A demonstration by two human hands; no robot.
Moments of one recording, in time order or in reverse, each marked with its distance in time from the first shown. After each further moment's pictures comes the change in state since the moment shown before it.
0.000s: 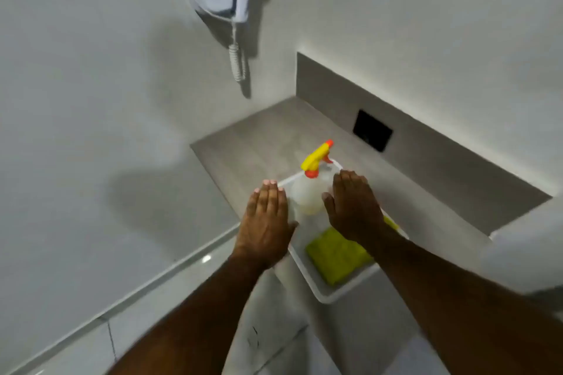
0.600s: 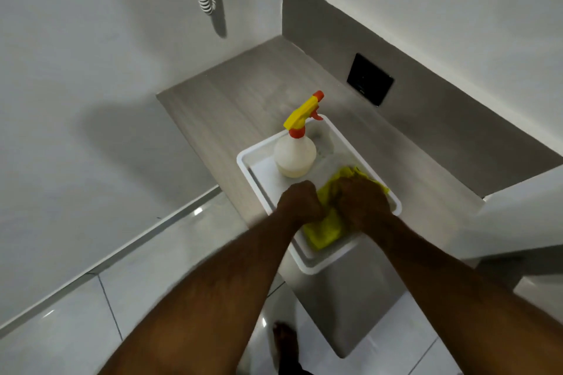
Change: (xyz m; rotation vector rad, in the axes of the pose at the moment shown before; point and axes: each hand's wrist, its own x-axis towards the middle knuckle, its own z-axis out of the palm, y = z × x) left_hand 0.059 0.076 0.038 -0.645 -0.610 -0.156; right_hand -0.025 0.033 0.016 0.066 -0.585 0.190
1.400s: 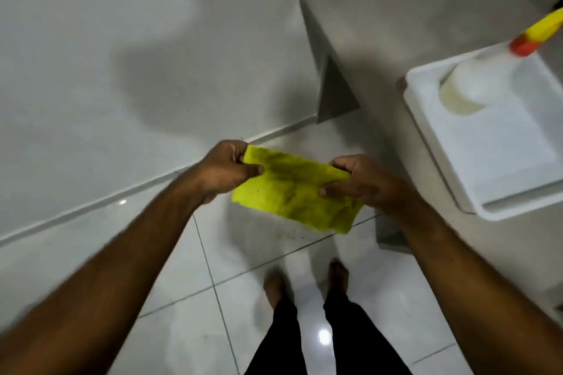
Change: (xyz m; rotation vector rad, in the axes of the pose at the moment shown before) left_hand -0.220 -0.339 -0.071 -0.758 0.251 -0.265; right_hand -0.057 -0.262 0.081 0.895 -0.585 -0.250
